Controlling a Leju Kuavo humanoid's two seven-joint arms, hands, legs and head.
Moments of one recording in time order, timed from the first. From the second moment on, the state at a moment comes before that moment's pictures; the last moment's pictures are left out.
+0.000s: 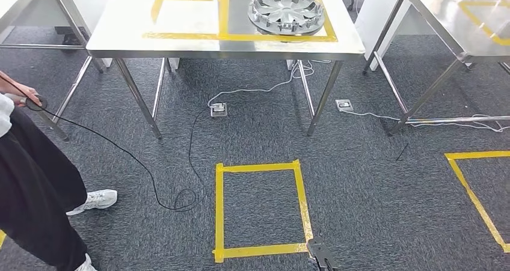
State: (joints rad) left arm -0.17 -0.15 1.42 -0.09 -1.57 0.10 -0.21; right arm -0.13 -0.12 0.92 -0.27 -0.82 -0.40 -0.20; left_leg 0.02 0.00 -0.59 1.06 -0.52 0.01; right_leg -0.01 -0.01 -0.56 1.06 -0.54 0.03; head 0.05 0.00
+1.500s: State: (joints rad) left arm -0.17 -0.15 1.42 -0.09 -1.57 0.10 -0.21; right arm -0.12 -0.12 0.92 -0.27 -0.85 -0.41 -0.20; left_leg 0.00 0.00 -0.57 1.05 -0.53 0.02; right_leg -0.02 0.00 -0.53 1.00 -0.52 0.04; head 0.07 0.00
